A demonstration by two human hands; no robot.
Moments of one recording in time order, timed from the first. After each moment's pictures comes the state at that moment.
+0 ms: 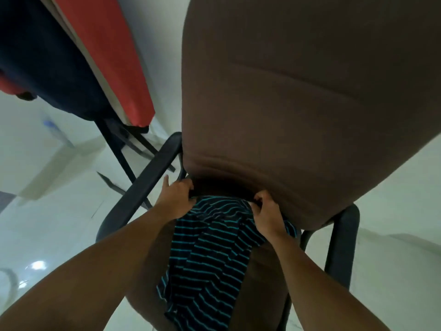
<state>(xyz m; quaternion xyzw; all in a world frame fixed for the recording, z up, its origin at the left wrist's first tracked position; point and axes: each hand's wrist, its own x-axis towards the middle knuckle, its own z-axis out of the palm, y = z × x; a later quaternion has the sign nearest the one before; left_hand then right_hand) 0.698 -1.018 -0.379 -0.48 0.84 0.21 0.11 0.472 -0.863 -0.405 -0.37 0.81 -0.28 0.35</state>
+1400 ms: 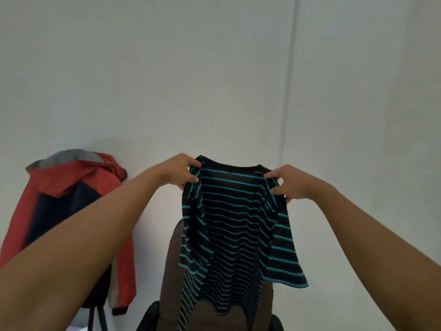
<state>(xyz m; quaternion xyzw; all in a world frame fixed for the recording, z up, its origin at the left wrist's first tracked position) 0.766 -0.897 0.259 -0.22 0.91 0.28 -0.20 0.540 -0.655 0.251 -0.54 0.79 -0.29 0.06</state>
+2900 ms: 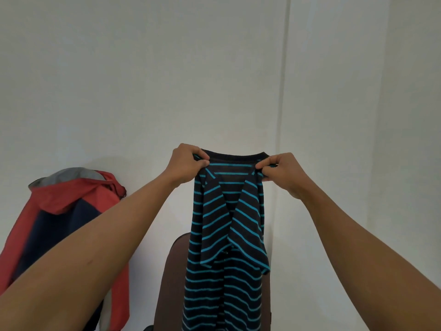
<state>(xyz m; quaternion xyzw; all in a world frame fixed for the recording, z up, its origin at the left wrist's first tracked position) 0.756 -0.851 0.298 -0.17 0.81 0.28 -0.48 0.581 -0.652 0.294 -0.48 0.67 -0.56 -0.03</state>
